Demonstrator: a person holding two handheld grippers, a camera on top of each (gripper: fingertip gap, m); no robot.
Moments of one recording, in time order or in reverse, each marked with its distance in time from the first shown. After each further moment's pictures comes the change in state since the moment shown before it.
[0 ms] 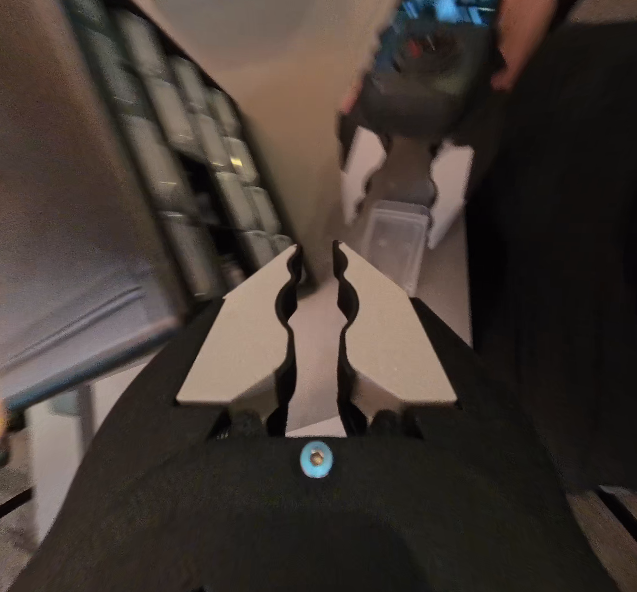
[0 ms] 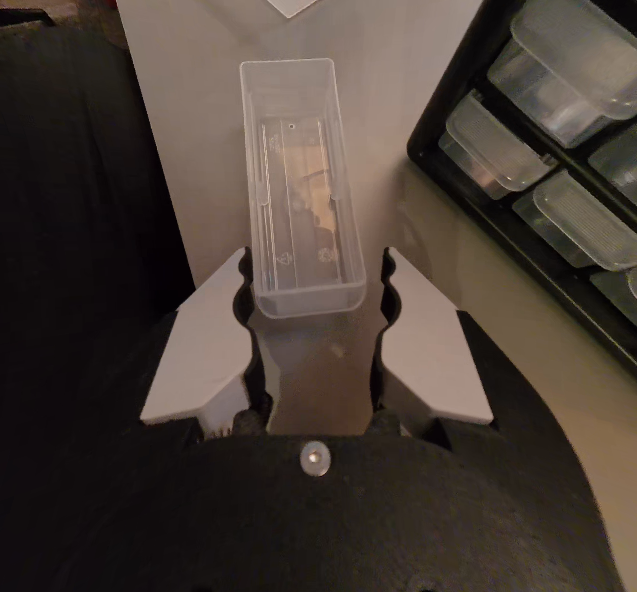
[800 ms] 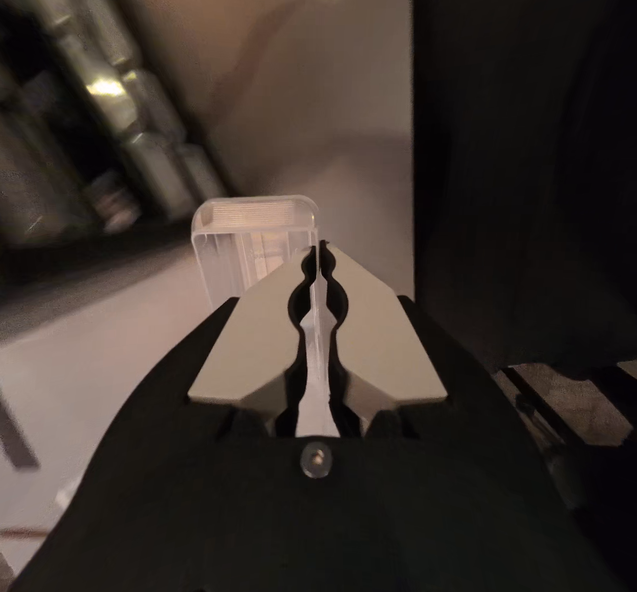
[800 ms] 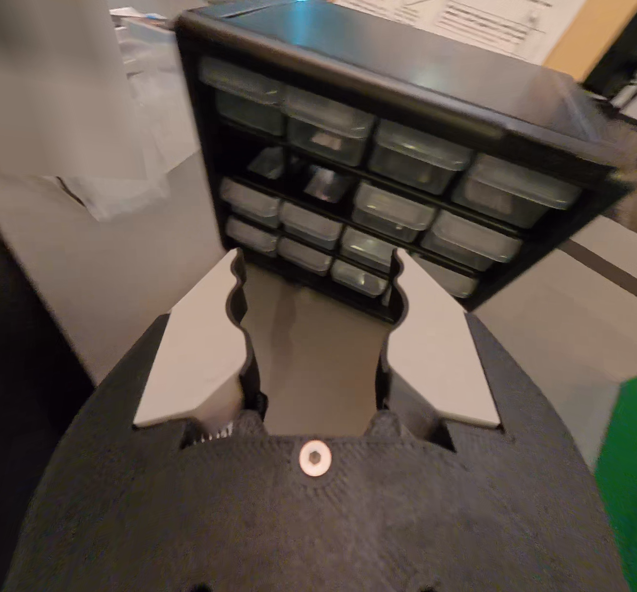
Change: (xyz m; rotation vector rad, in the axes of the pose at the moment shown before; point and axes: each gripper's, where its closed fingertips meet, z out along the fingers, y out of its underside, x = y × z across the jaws) left arm 0.044 0.060 0.003 -0.251 0.225 -0.027; right arm 0.110 -0.046 -0.130 0.352 0.457 0.164
